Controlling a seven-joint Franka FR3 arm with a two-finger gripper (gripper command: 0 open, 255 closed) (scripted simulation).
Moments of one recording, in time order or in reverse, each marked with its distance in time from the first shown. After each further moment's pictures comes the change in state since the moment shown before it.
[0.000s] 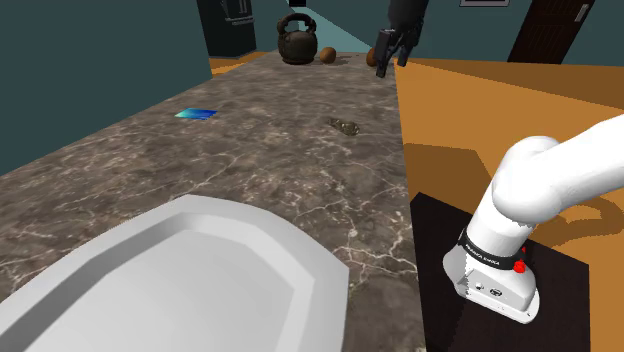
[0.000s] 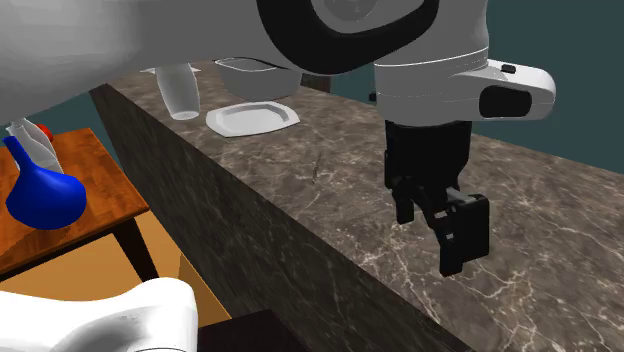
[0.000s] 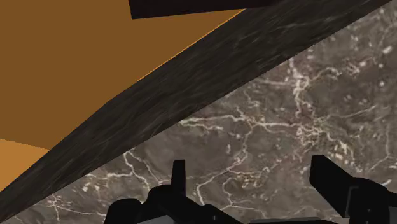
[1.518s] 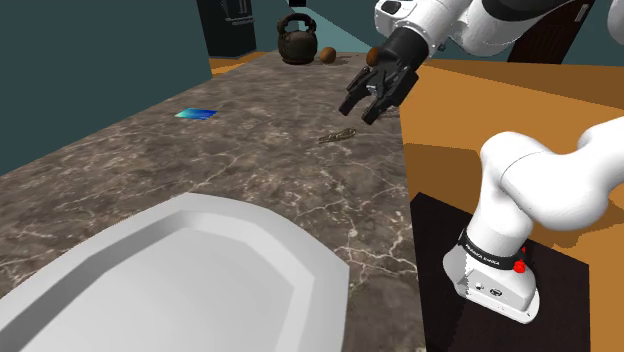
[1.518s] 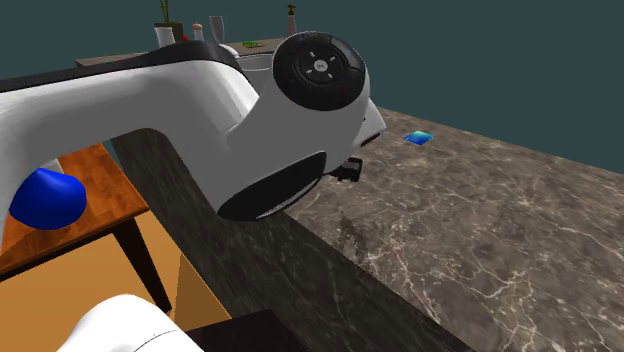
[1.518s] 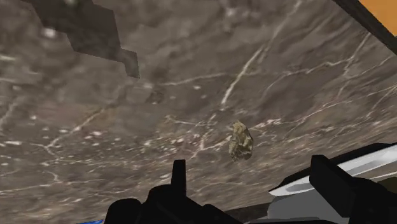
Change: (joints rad) arm 0.665 -0.339 -0.258 -0.481 0.525 0.575 -0.741
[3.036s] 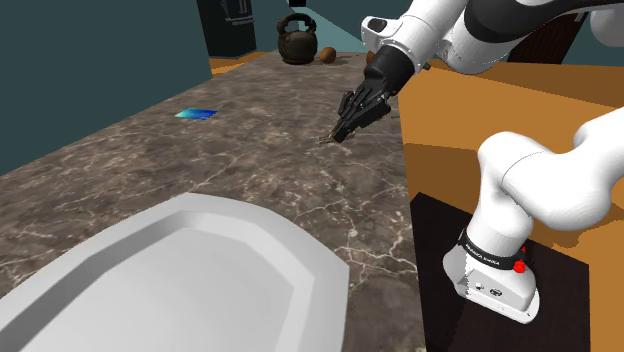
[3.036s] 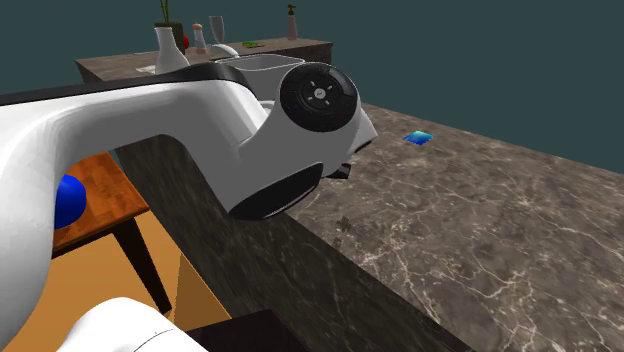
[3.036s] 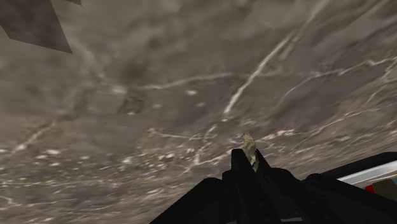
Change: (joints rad) arm 0.070 0.069 0.012 -0.041 0.056 0.135 -0.039
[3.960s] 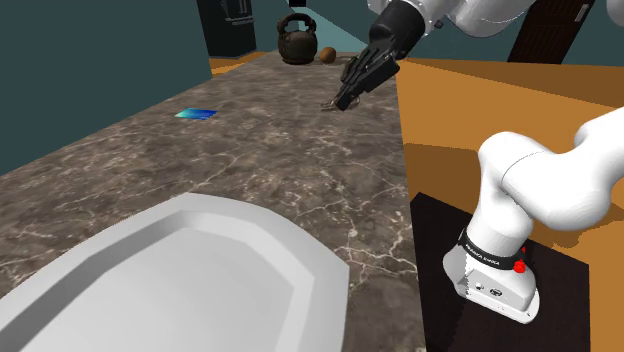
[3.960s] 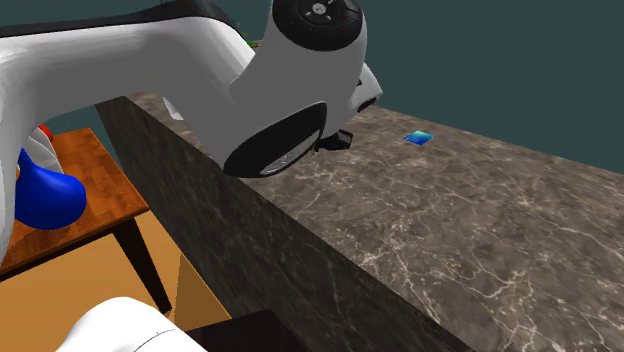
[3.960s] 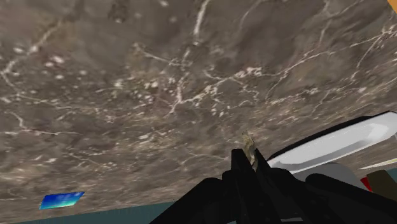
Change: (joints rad) arm -0.014 0.014 0.025 0.153 -0.030 -0.132 0.077
